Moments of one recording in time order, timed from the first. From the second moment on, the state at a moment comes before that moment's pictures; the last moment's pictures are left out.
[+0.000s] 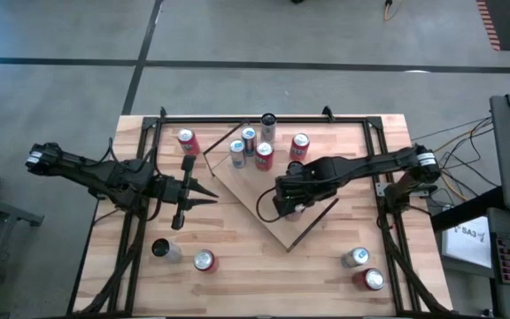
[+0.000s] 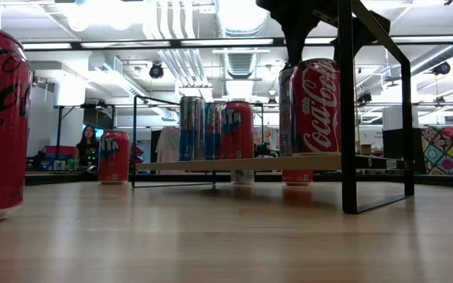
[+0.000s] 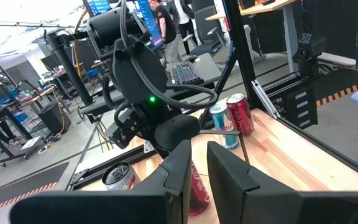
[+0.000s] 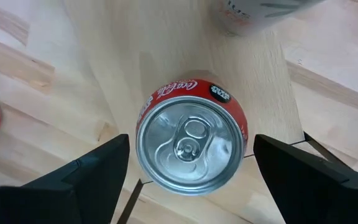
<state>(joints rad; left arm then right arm) -0.26 0.86 0.77 0.03 -0.09 0.35 0.12 1.71 1.61 -1.25 0.02 1.28</state>
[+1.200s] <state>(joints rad) -0.26 0.86 0.77 0.03 -0.09 0.36 0.13 1.63 1.61 -1.42 0.13 0.80</state>
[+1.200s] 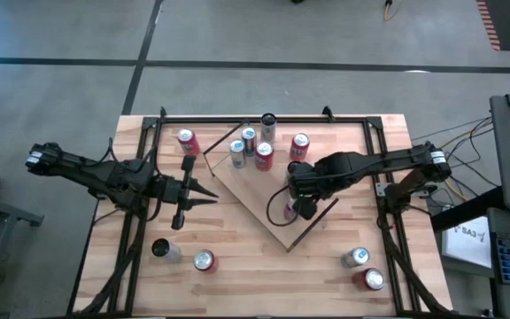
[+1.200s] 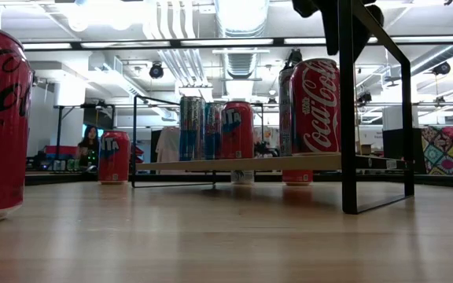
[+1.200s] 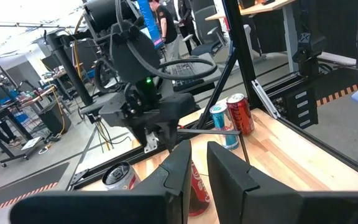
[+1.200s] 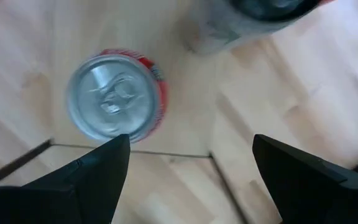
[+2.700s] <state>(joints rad) -0.26 0.90 0.77 0.07 -0.09 0.38 0.36 1.46 1.32 -1.01 0.48 0.57</state>
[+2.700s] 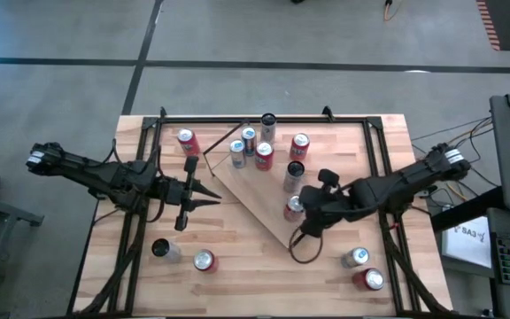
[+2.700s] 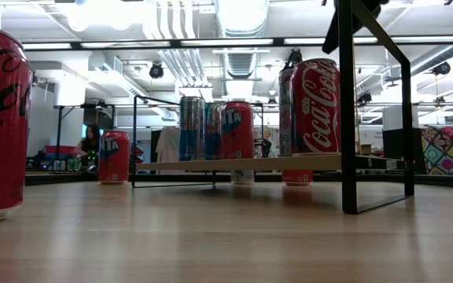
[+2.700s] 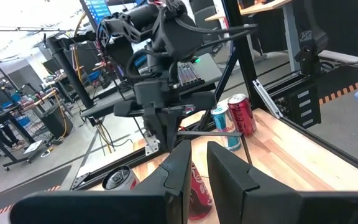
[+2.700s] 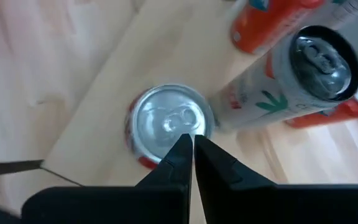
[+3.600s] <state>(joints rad) -0.26 1.11 0.77 0.31 -0.10 0.22 0.36 1.14 0.95 -0.66 0.71 0.53</state>
